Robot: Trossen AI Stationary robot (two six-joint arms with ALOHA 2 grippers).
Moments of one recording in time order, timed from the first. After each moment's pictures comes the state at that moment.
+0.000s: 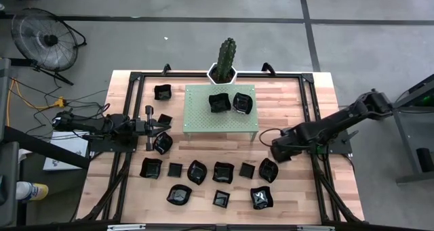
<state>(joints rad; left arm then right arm) -0.18 0.01 0.01 0.05 -0.26 0.26 0.31 1.21 0.60 -0.92 -0.08 1.64</state>
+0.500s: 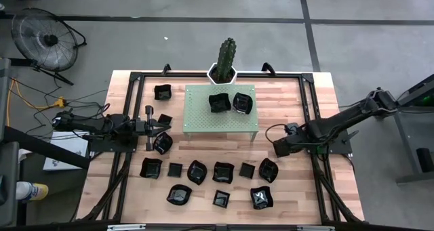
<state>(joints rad) -0.18 0.01 0.01 0.05 -0.26 0.26 0.35 1.05 0.59 -0.96 0.07 1.70</state>
